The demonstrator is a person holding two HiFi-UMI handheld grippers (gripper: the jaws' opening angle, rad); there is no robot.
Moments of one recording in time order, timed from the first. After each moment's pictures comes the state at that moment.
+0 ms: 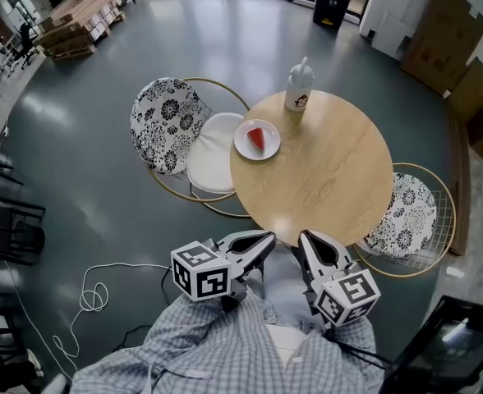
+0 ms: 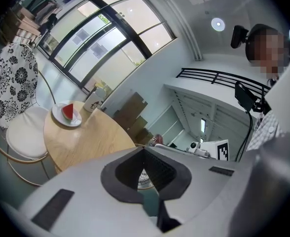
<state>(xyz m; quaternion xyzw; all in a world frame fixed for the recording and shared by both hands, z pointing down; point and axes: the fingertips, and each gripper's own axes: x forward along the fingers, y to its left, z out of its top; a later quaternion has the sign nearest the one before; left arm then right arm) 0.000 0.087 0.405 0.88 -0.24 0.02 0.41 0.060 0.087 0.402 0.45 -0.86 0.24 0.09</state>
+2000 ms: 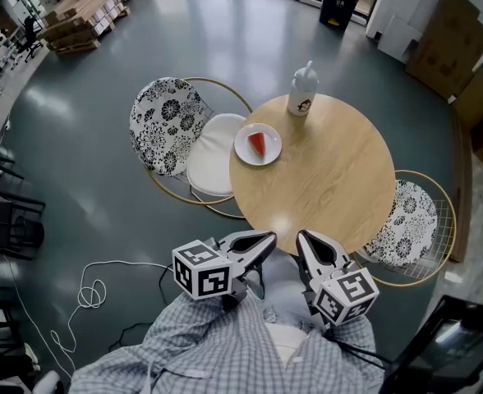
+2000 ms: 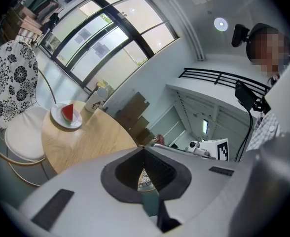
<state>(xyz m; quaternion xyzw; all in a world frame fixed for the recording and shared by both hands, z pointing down) 0.006 0.065 0.411 0.87 -0.25 0.02 0.42 0.058 0.062 0.410 0.43 -0.86 0.26 0.10</state>
